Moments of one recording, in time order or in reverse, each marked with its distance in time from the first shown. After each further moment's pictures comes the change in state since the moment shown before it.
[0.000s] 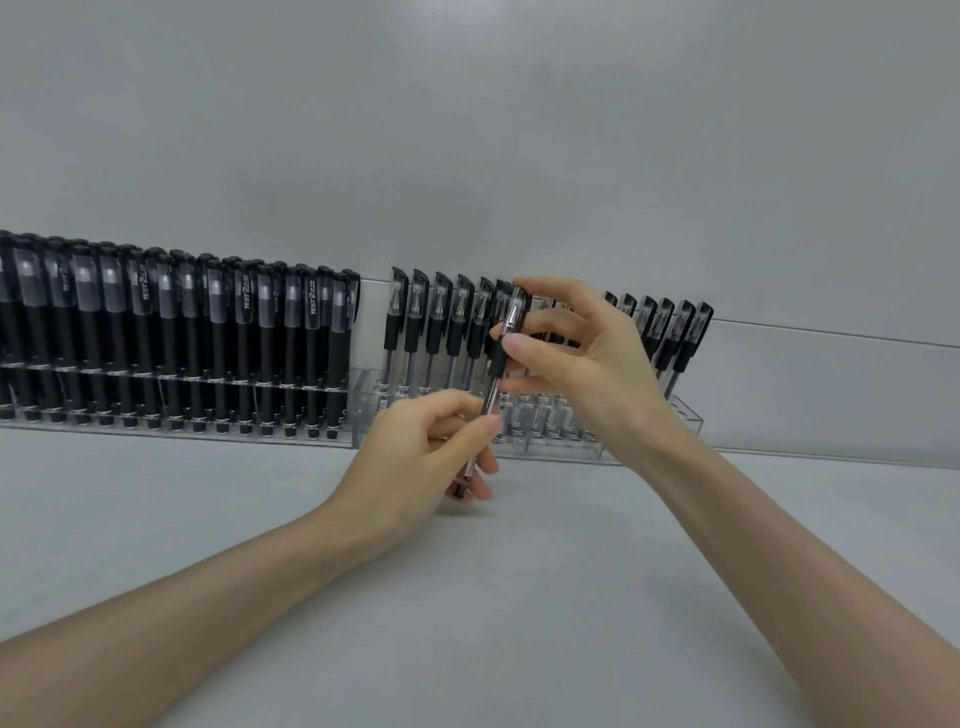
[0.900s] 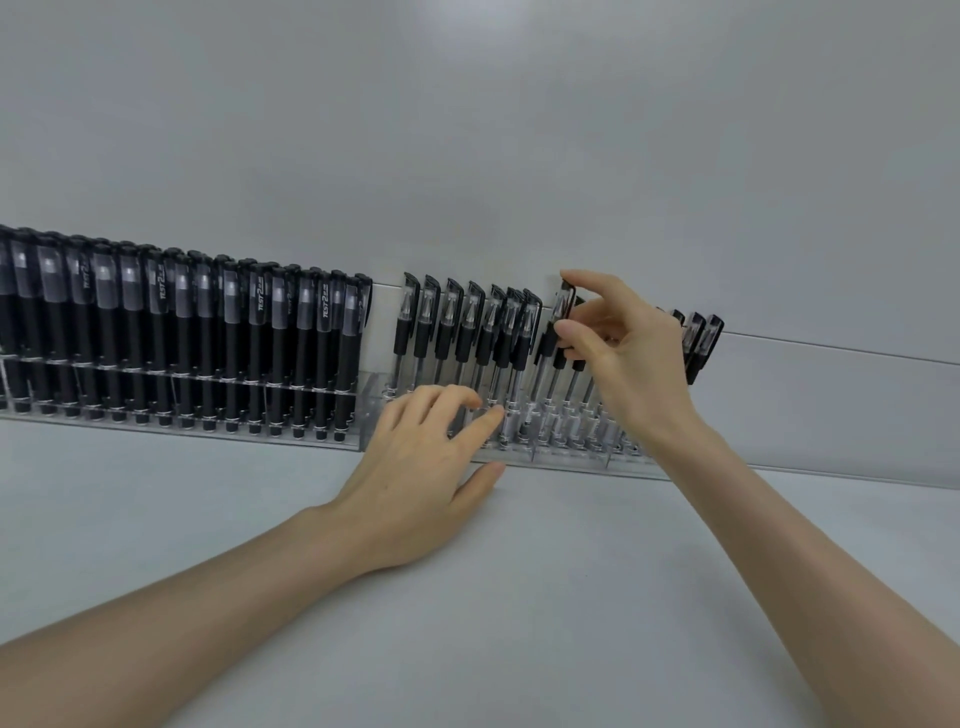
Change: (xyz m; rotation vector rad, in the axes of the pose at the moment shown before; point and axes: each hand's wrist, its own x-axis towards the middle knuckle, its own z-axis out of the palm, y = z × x) left_hand 0.010 -0.033 -0.007 1.218 0.084 0.477; right_hand 0.025 0.025 -0.024 -0.453 0.210 -0.243
